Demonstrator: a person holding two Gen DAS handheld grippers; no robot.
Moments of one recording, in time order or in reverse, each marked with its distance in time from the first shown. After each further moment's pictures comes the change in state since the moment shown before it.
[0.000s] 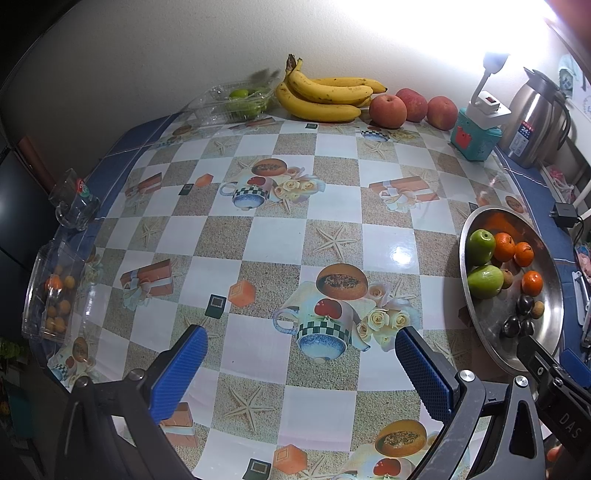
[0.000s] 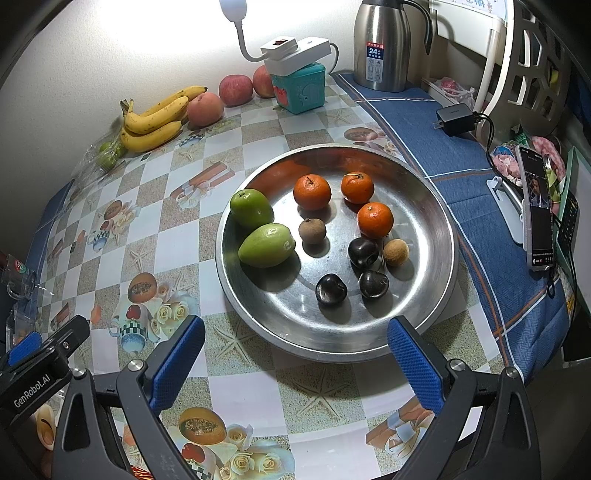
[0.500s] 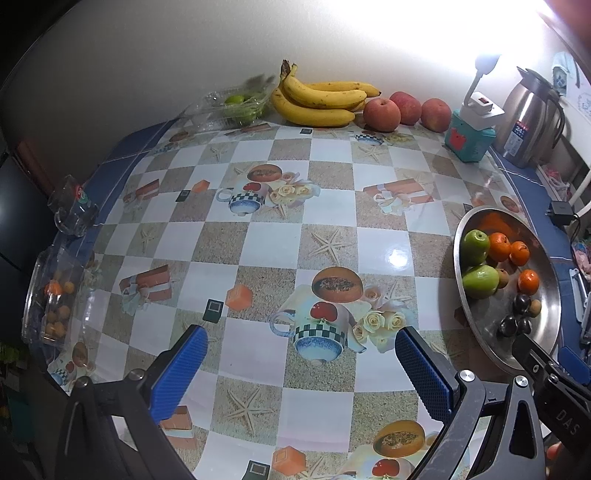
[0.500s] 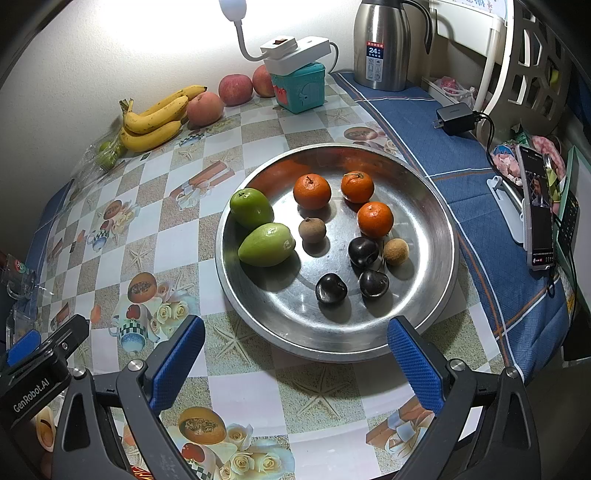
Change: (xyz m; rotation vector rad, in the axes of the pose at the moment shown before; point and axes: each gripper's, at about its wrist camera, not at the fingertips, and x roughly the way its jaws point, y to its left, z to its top) left arm -0.004 -0.003 -0.002 0.009 -0.020 -0.001; right arm 0.001 0.000 0.000 -0.001 0.002 0.000
